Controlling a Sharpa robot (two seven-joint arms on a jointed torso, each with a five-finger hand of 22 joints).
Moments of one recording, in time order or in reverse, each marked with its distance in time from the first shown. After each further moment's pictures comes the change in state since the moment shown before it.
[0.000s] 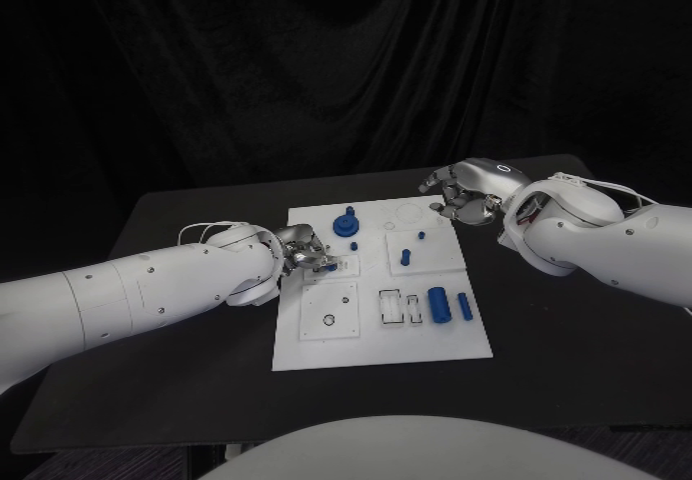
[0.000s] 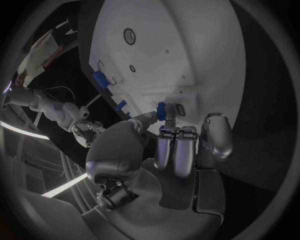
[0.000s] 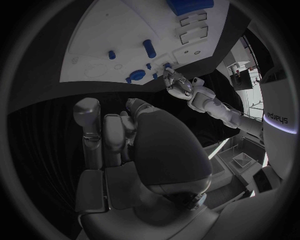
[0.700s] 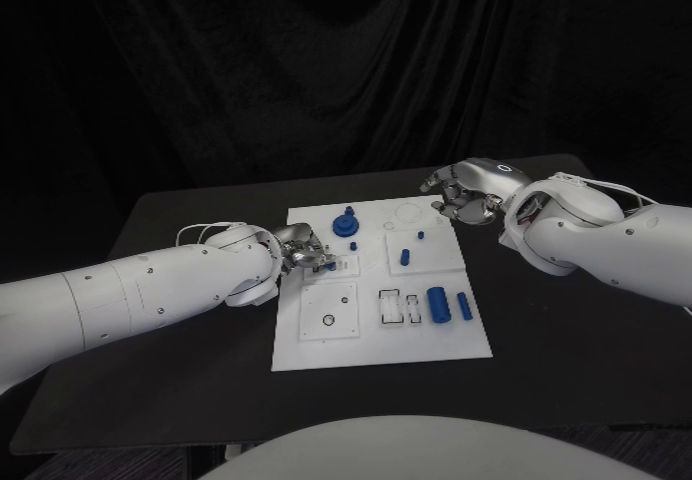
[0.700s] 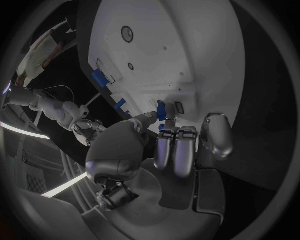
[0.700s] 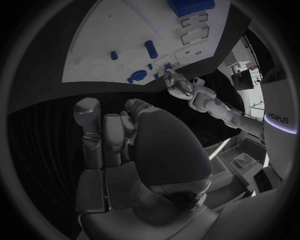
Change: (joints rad) left arm -0.002 -0.001 0.000 -0.006 0.000 -0.017 0.008; left_hand -0.004 0.004 0.001 0.004 0.004 0.000 0.000 -0.012 -0.001 0.000 0.000 0.000 0.000 0.000 0.000 0.000 0.000 0.000 0.000 0.000 -0.009 -0.008; right arm 0.000 -0.001 0.000 -0.003 0.000 0.000 -0.007; right_hand 0.000 0.000 0.030 -0.011 0.068 0.004 0.004 0.000 -0.011 -0.004 0.004 0.000 -0.004 0.000 0.000 -0.004 -0.002 0.000 0.000 0.000 0.000 0.000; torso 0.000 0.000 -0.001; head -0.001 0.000
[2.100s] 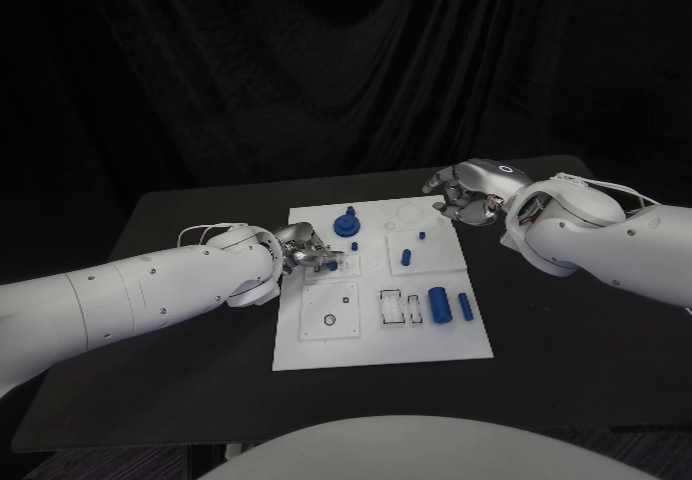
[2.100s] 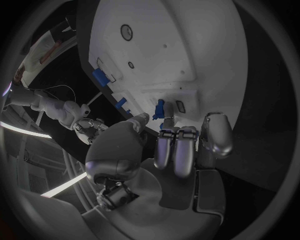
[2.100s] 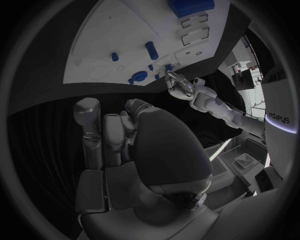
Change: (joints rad) left arm -0.008 0.001 0.003 -0.009 0.000 -0.017 0.027; left_hand -0.070 -0.012 -0.210 0.160 -0.141 0.031 0.020 -0.123 -0.047 0.000 0.011 0.000 0.000 0.000 0.000 0.000 0.000 0.000 0.000 0.007 -0.018 0.013; right arm 0.000 0.001 0.000 -0.001 0.000 0.010 -0.013; right_hand -0.005 -0.006 0.003 0.003 0.000 0.004 0.004 0.000 -0.002 0.000 0.000 0.000 -0.001 0.000 0.000 0.000 -0.003 0.000 -0.004 0.004 -0.005 0.000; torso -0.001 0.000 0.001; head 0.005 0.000
